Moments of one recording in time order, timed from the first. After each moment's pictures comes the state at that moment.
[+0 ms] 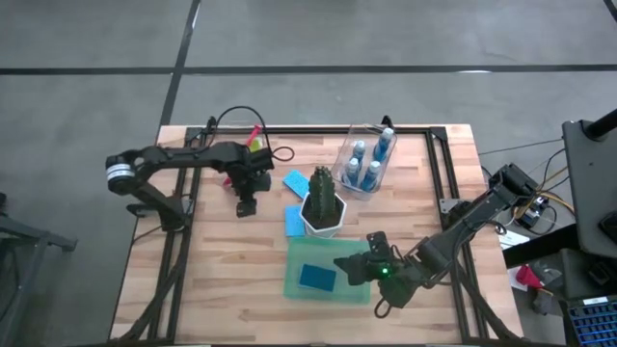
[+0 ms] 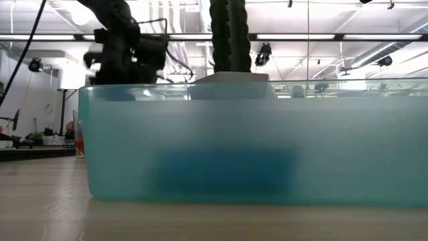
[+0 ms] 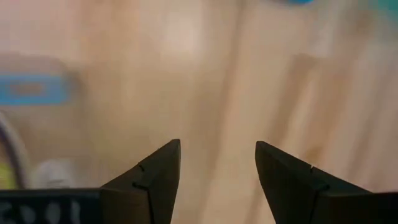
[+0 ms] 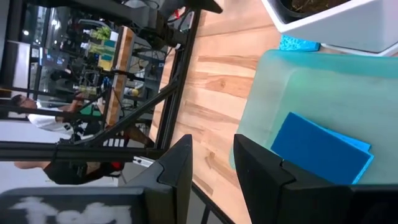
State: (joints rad) left arm 0.38 1.47 0.99 -1.01 0.29 0.19; right arm 0.67 1.57 1.22 -0.34 0.79 1.80
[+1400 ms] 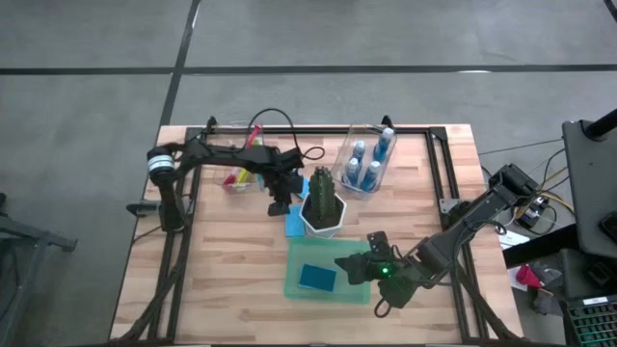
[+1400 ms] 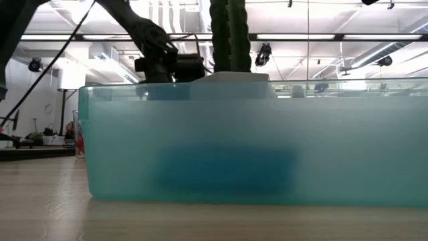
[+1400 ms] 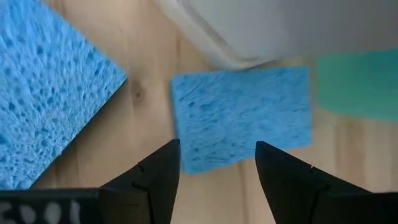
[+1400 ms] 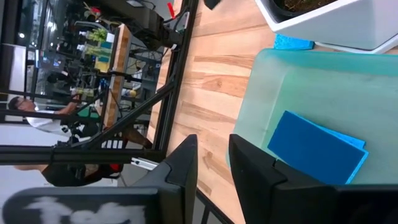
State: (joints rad) left arm 0.35 1.80 1.18 -0.68 0.44 0.32; right arm 0.67 1.57 1.22 -0.36 0.79 1.83
